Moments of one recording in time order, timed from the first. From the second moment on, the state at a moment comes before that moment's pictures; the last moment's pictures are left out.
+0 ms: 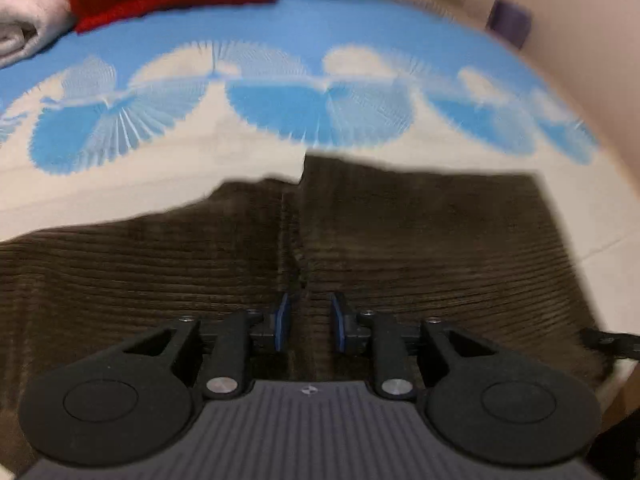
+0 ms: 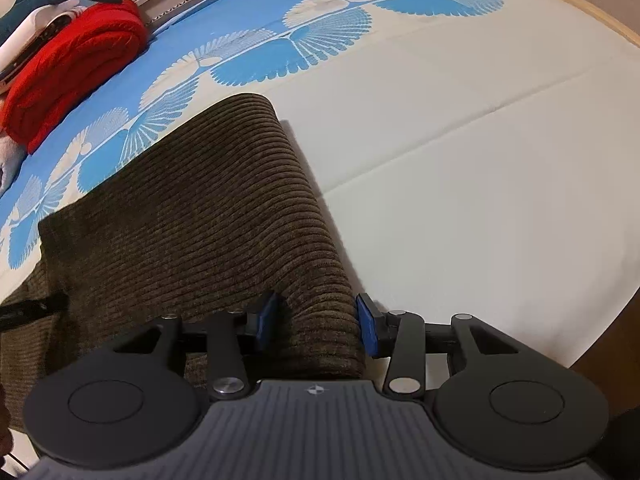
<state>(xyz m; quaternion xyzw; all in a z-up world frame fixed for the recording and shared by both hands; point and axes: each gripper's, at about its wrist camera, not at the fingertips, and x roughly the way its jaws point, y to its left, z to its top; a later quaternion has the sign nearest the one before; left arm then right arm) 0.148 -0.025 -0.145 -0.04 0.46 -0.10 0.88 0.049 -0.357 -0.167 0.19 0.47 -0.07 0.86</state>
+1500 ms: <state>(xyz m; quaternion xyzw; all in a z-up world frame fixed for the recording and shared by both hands) 0.062 -0.007 -0.178 -0.01 0.51 -0.09 0.85 0.028 -0.354 -0.151 0.22 0.42 -0.09 0.87</state>
